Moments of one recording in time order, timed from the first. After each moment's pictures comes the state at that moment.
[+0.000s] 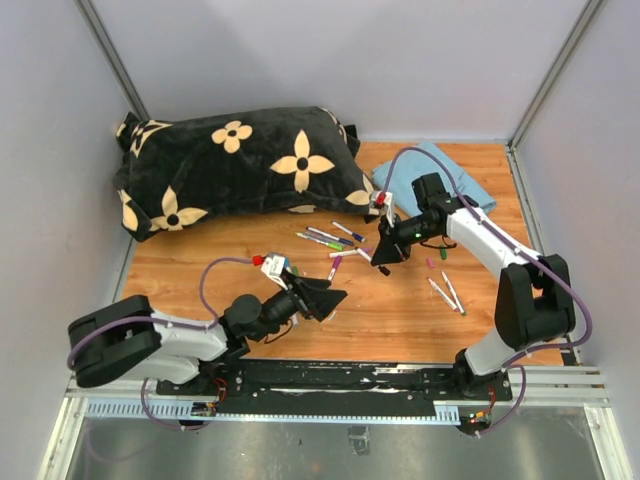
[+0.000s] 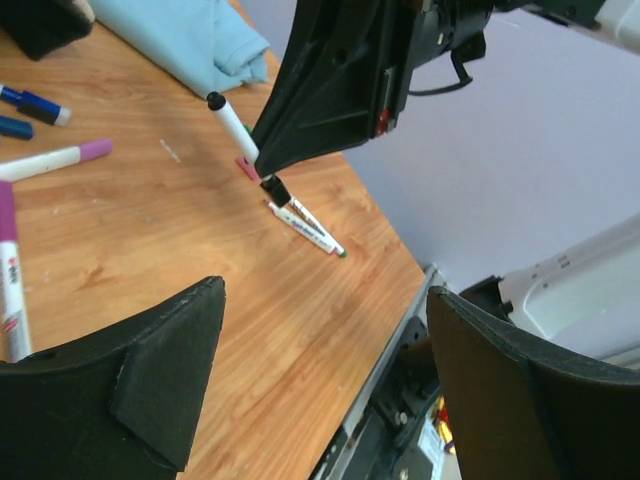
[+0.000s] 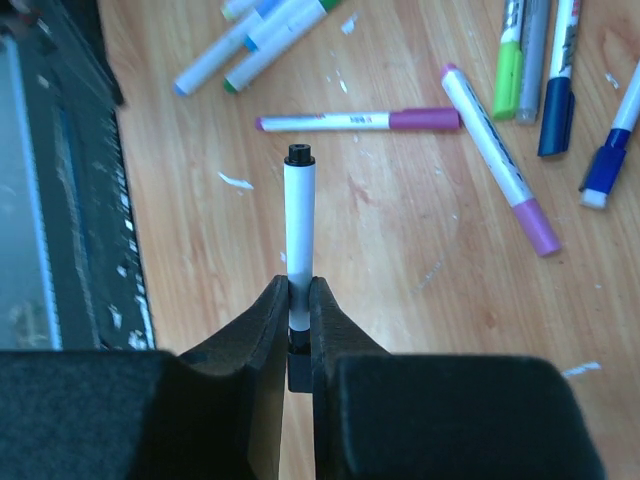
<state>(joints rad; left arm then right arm) -1.09 1.21 0.10 1.21 -0.22 -0.77 0.31 1.57 1.13 -0.77 -0.89 -0.67</state>
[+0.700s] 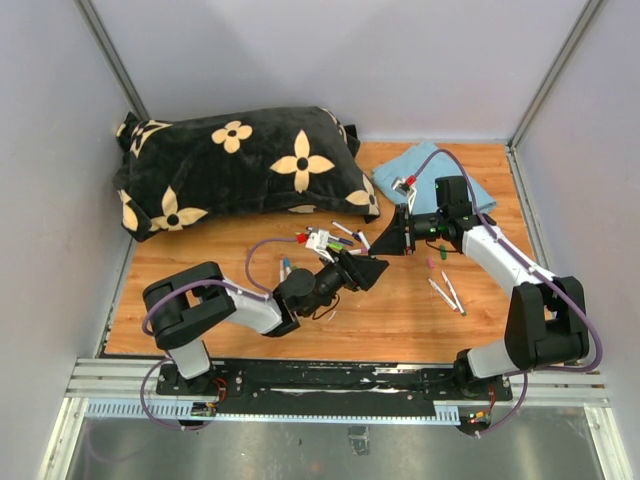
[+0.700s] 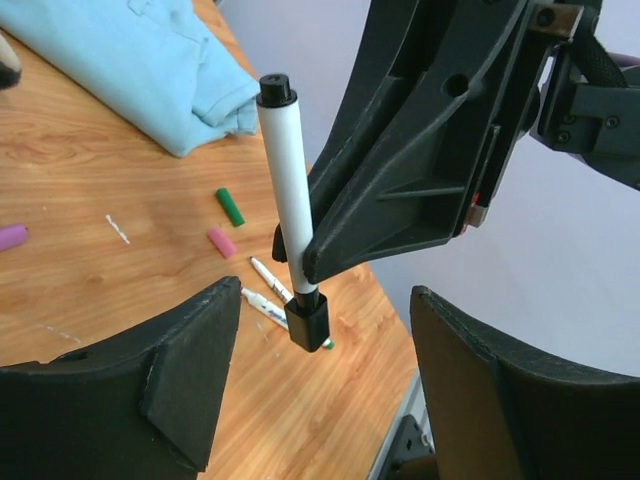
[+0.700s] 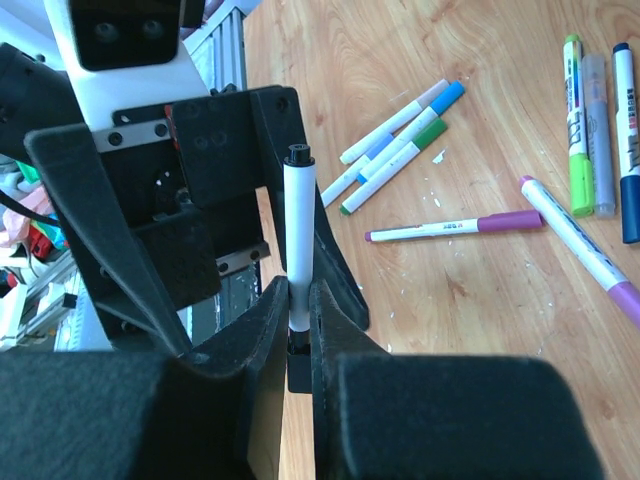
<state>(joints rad) -1.09 1.69 0.54 1.28 -0.30 -0.83 0.20 1.43 0.94 -0.32 -1.27 -0.12</state>
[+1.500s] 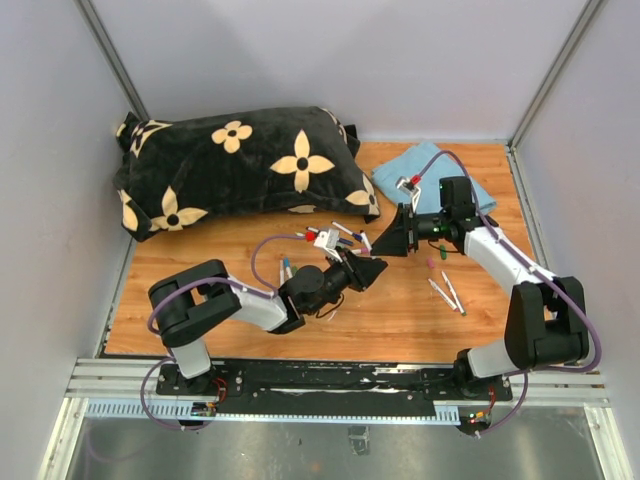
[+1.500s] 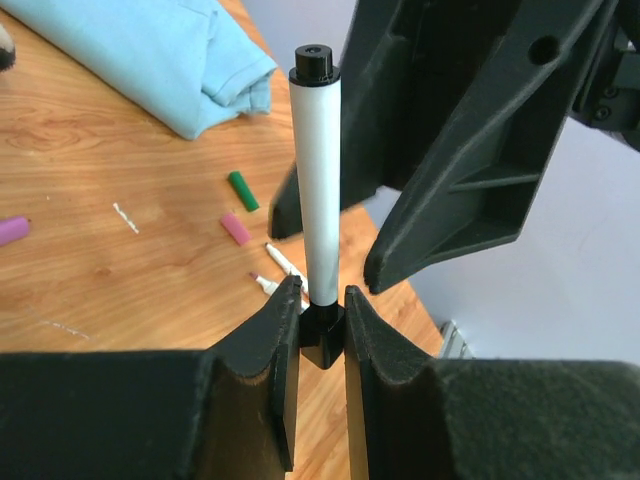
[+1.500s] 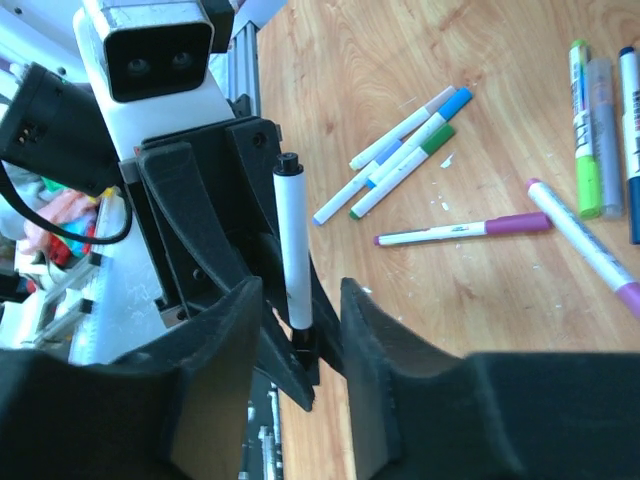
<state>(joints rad) -1.09 1.75 0.61 1.22 -0.28 -0.82 0.18 1.43 0.92 -0.26 -1.31 -0.05</state>
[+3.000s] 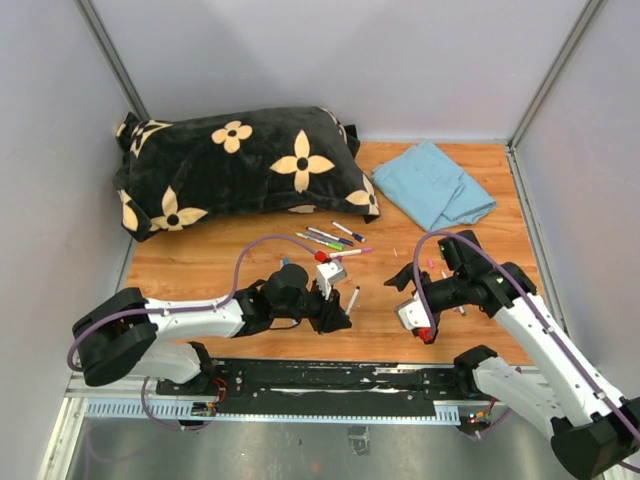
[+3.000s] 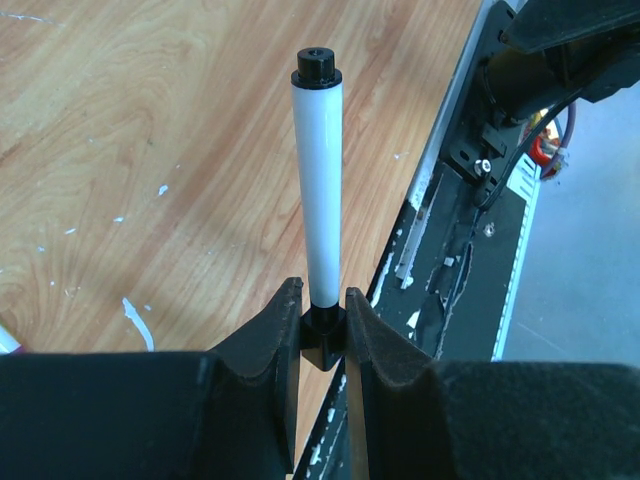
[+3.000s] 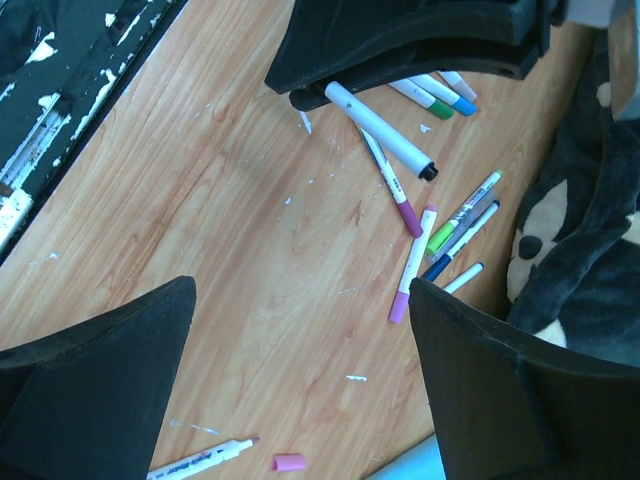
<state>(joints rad) -1.03 1.29 0.48 0.37 0.31 -0.40 0.43 0.86 0.83 -1.08 -0.82 -1.73</state>
